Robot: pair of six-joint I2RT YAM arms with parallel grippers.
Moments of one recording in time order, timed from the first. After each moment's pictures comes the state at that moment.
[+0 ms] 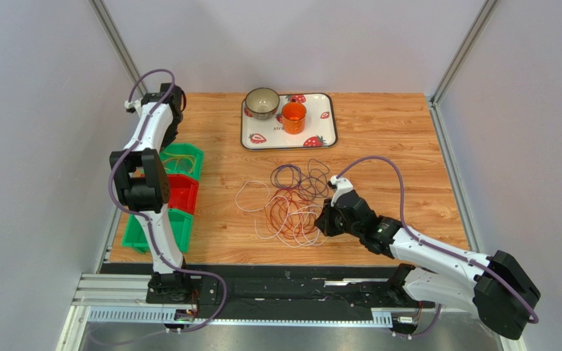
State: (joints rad) left arm 0.07 2.03 1.85 -1.13 -0.69 -0.90; right arm 0.82 1.02 0.46 -0.09 0.04 0.58
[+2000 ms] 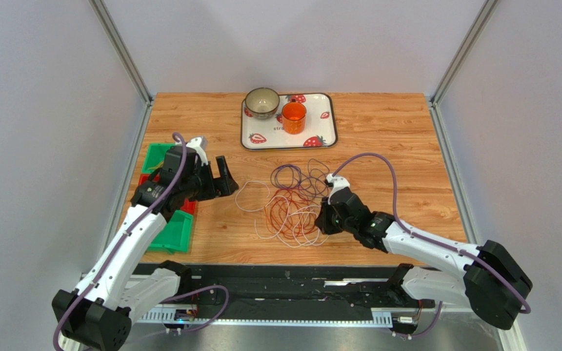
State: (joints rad) left arm -0.32 0.96 0.91 -0.71 0.13 -0.50; right arm 0.82 1.11 0.51 -0.14 0.08 0.60
